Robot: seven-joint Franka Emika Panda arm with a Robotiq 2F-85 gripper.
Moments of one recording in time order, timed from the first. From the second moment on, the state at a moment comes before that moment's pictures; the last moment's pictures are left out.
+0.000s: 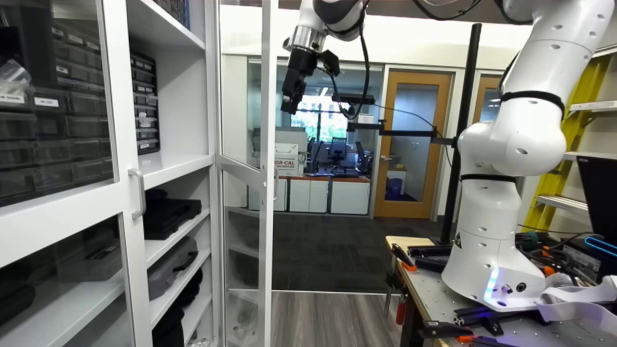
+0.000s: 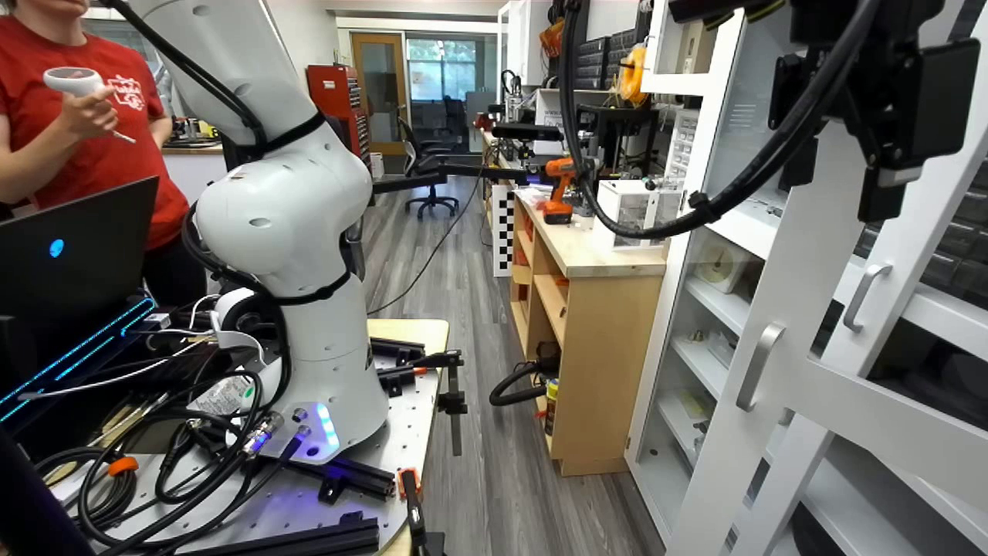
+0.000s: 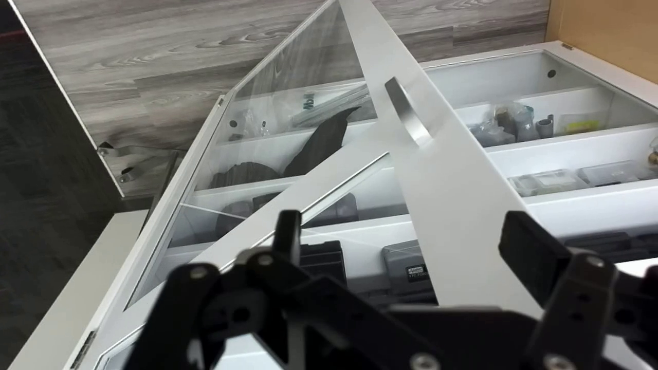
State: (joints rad) arm -0.10 -0.34 -0.27 -2.17 0.01 2.10 -0.27
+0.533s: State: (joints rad) arm -0.10 -0.40 -0.35 -2.18 0.15 2.10 -0.53
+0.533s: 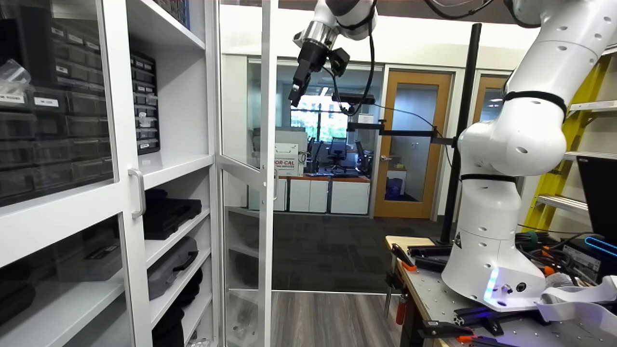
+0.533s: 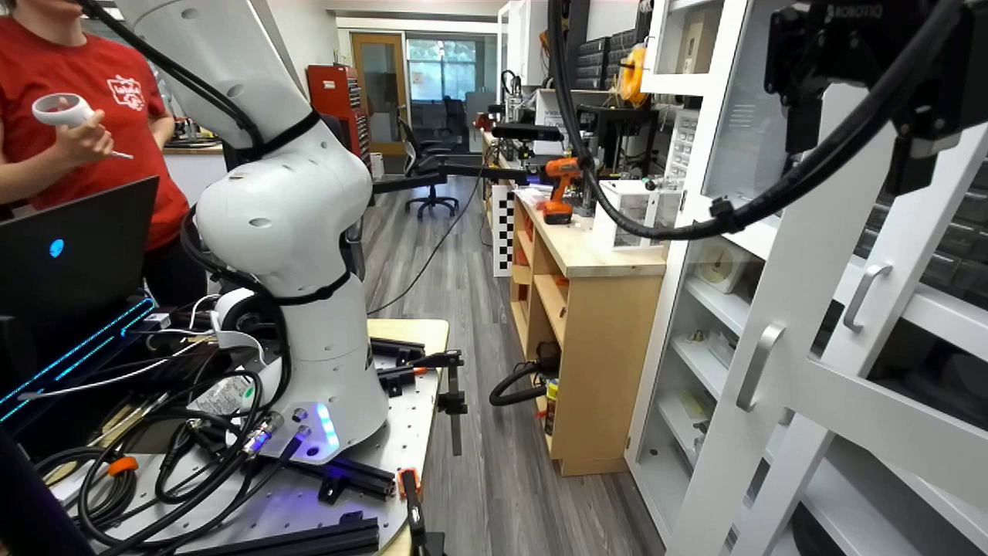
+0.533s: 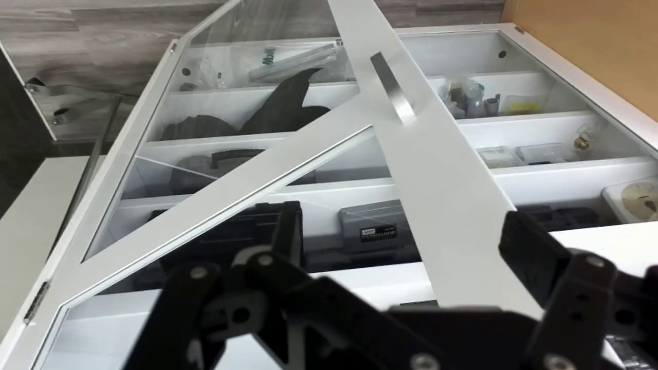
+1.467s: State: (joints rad) arm -0.10 -0.40 -0.40 -2.34 0.26 2.14 -0.91
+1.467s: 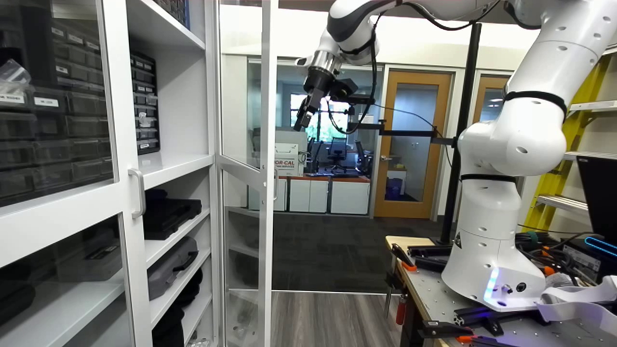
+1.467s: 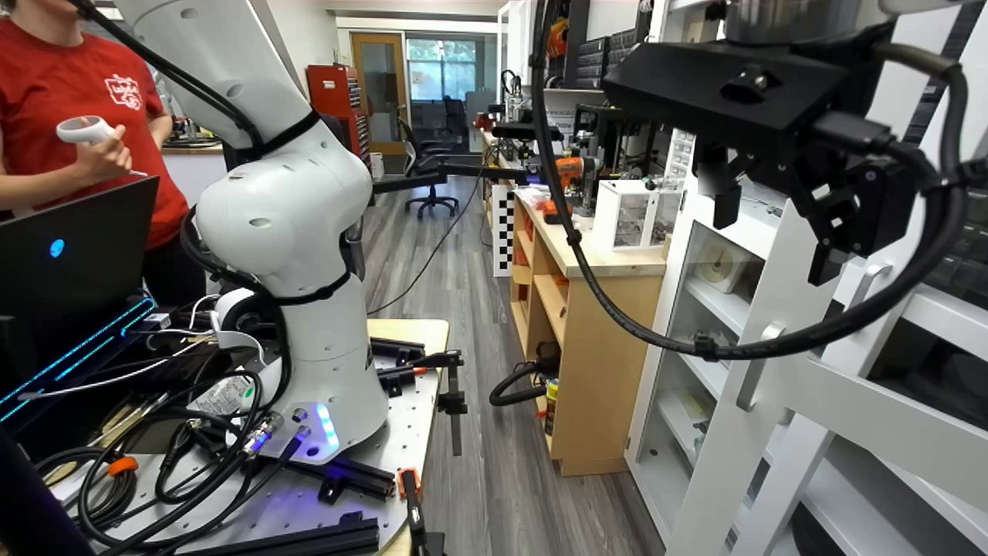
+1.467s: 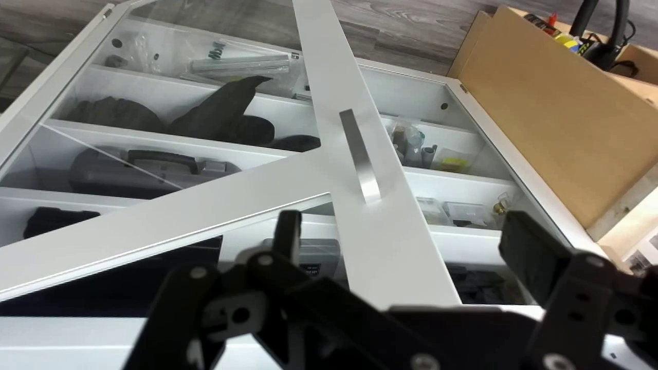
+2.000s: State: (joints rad) arm -0.10 -0.39 -0.40 -2.38 0.28 2.21 -0.96
